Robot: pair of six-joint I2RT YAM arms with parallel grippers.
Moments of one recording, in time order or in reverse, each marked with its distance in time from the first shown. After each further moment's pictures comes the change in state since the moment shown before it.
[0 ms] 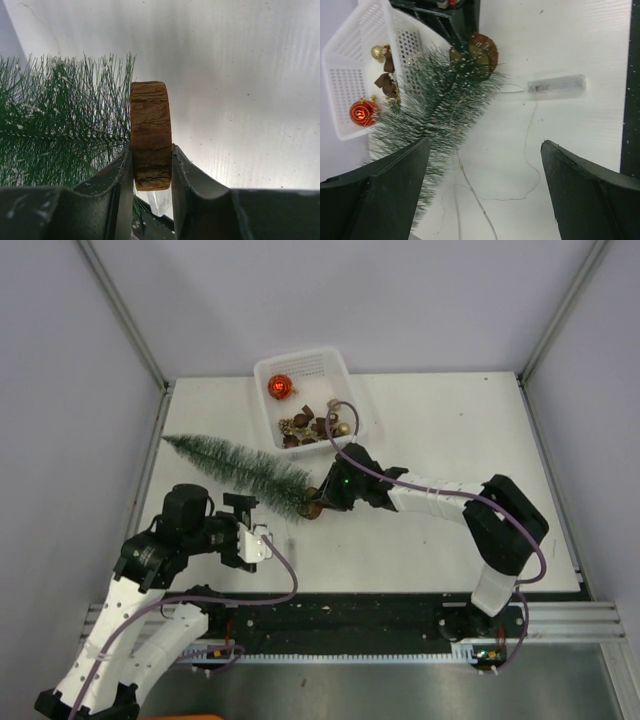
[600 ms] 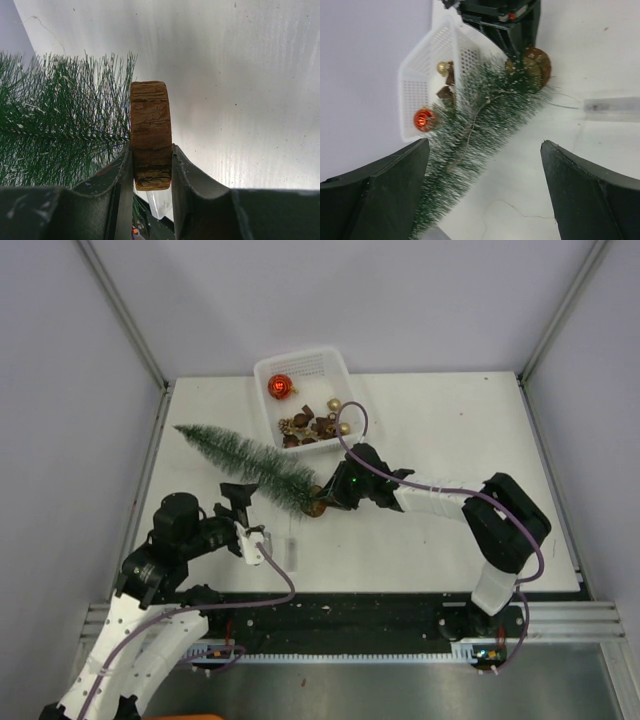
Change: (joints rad) left arm 0.000 -0.119 -0.109 0.205 -0.003 -0.002; right arm -0.058 -0.001 -0.083 0.142 -0.081 0.045
